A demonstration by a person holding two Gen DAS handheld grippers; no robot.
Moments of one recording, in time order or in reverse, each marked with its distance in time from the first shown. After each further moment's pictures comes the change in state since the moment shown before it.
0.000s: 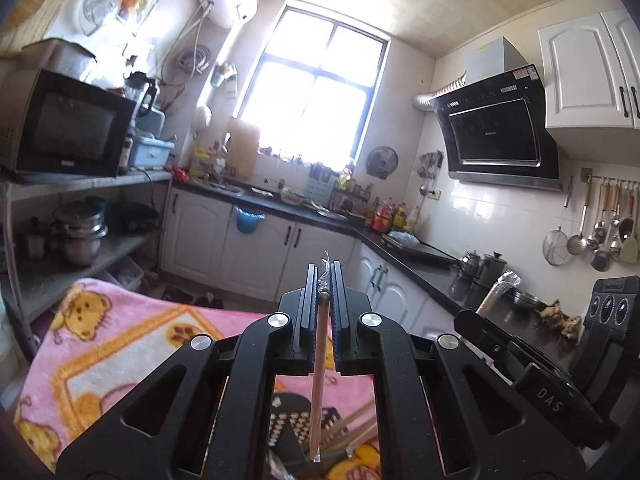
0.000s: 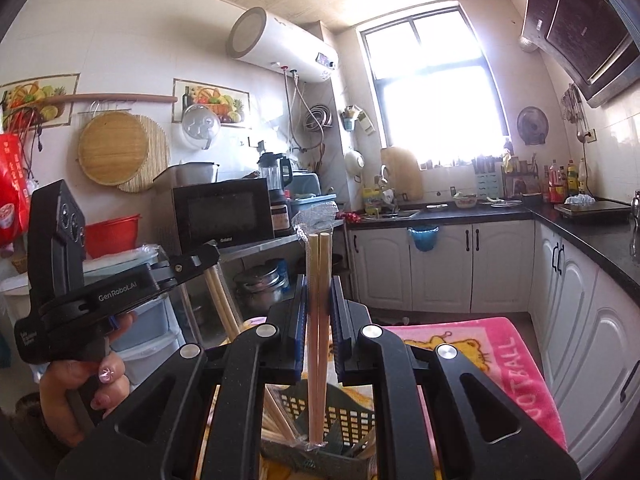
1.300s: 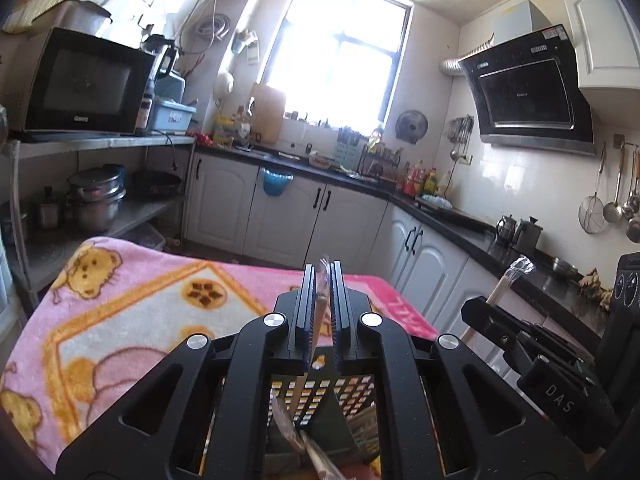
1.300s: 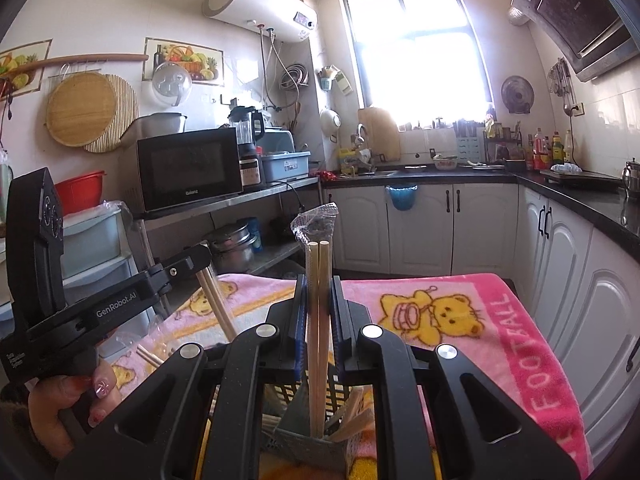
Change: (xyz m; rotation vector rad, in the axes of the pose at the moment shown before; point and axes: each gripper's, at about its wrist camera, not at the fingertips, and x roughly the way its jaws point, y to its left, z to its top) left arm 0.055 0.030 -0.076 -0.001 0.126 0.093; right arm 0.056 -0.010 -0.076 0.003 0.136 -0.084
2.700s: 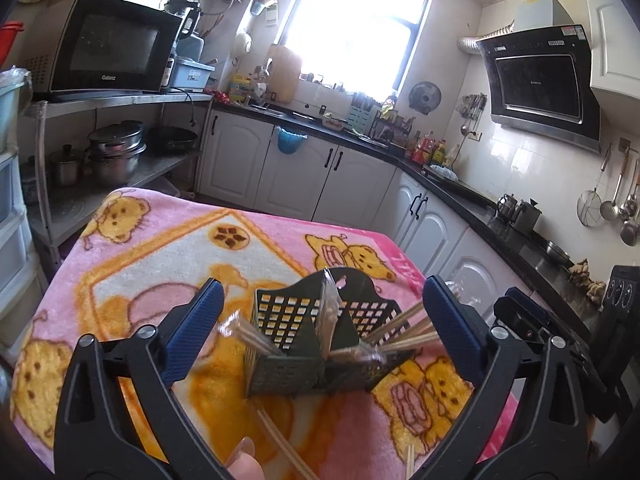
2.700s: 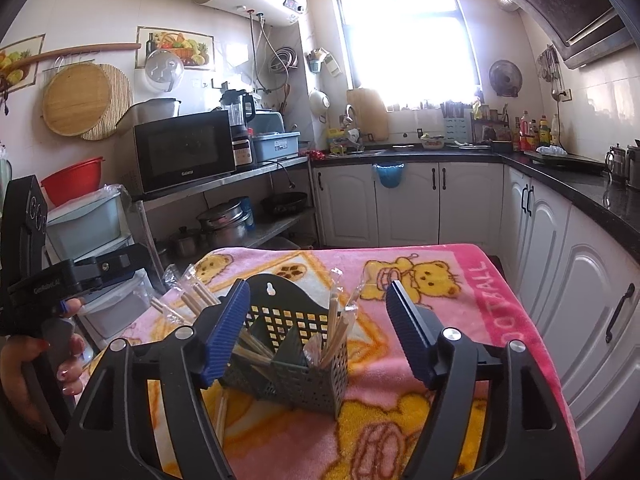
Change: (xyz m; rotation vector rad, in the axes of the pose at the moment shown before) left arm -0.064 0.021 -0.012 -0.061 0.150 0.020; right arm -0.056 -0.003 -0.020 0.015 0.073 -0.040
